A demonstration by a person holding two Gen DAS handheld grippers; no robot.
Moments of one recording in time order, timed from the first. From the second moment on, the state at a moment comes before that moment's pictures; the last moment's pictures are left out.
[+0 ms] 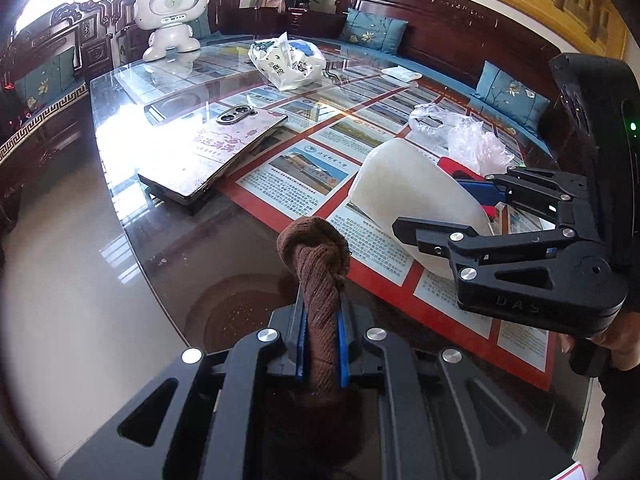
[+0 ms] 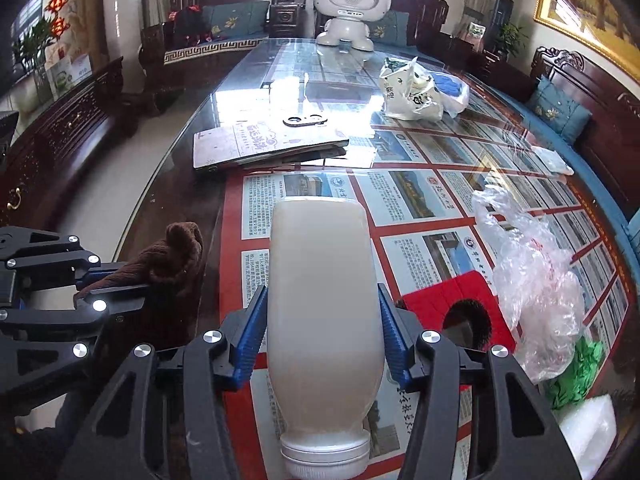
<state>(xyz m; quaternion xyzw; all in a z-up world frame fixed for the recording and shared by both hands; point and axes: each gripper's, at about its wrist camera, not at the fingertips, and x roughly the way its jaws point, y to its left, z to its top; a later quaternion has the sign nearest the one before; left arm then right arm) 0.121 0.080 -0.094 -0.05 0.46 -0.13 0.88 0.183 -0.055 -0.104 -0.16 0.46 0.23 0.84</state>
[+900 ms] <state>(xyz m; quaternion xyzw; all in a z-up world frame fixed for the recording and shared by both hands) 0.057 -0.117 -0.066 0.05 0.44 -0.31 0.84 0.022 -0.241 -0.038 -0.04 0.42 0.06 0.91</state>
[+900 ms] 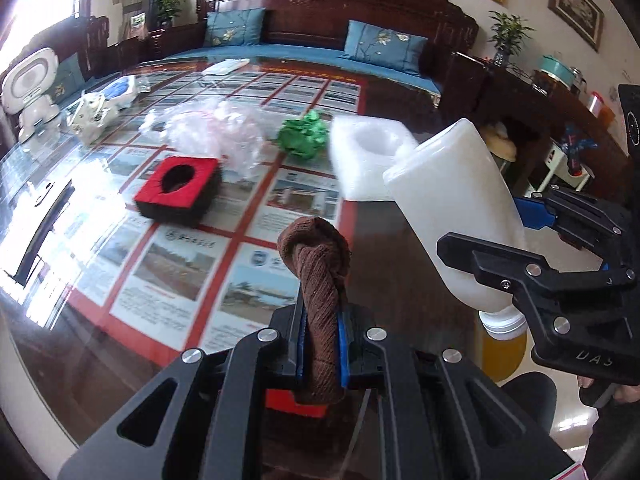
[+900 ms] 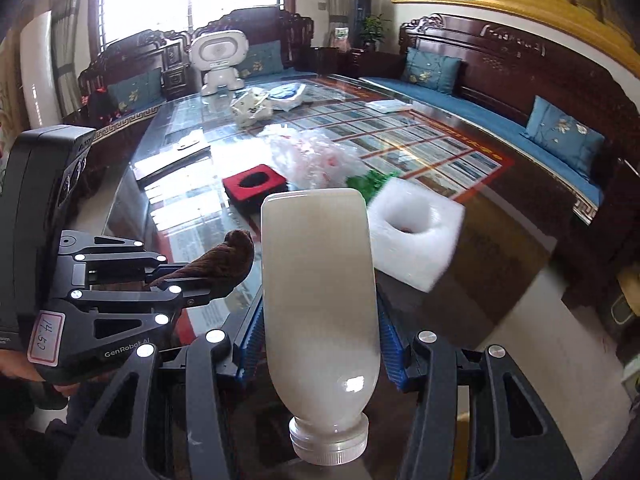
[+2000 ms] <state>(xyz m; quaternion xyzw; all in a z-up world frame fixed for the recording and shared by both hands) -0.079 -0.441 -0.184 0.20 0.53 -0.47 0.67 -0.186 -0.501 -0.112 0.13 0.48 -0.19 0.85</state>
